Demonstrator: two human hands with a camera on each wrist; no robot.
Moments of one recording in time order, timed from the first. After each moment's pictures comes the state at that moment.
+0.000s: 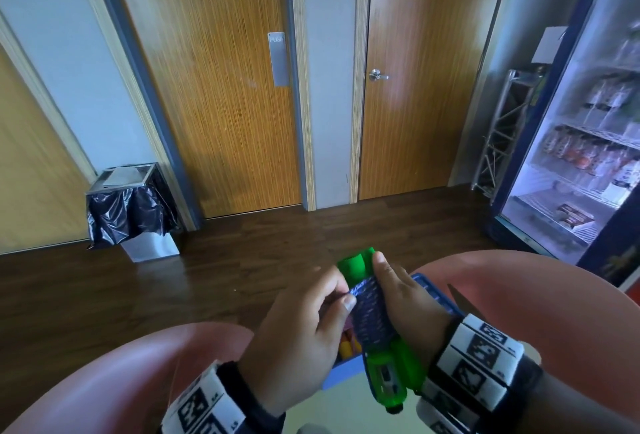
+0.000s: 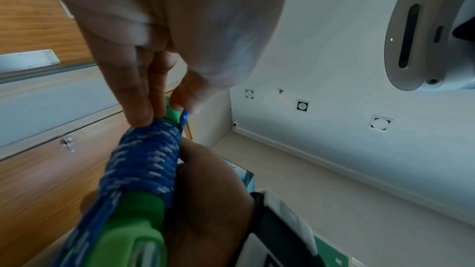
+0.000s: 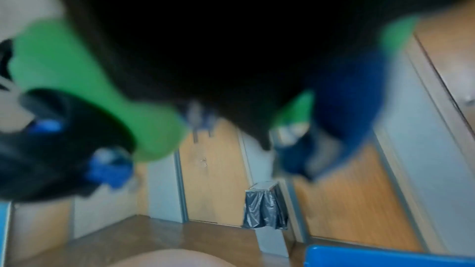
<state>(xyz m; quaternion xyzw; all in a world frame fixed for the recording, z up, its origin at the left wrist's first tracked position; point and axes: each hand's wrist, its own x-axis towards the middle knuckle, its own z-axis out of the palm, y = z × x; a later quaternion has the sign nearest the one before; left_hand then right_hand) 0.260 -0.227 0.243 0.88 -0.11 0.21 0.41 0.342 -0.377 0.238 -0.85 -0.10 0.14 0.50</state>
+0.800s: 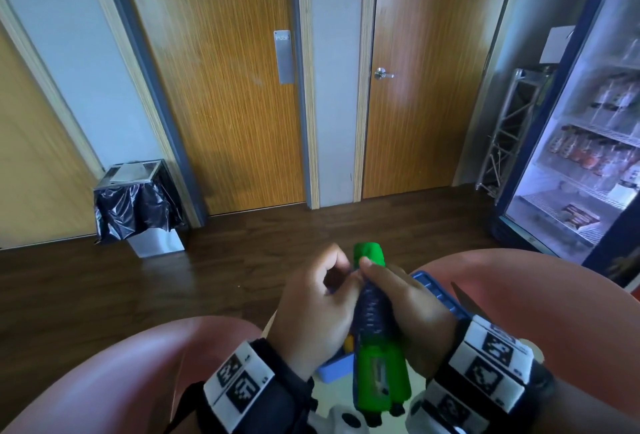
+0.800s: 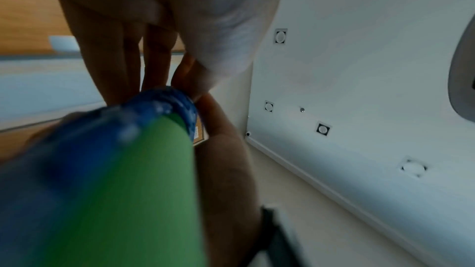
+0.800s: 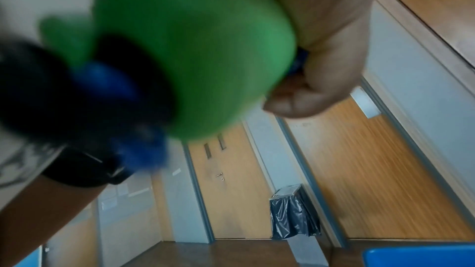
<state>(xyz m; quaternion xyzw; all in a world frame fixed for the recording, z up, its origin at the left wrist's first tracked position) 0.275 -0.241 0.244 0.84 -0.03 0.24 0.49 0.323 -0.369 0.234 -0.60 -0.01 0.25 0.76</state>
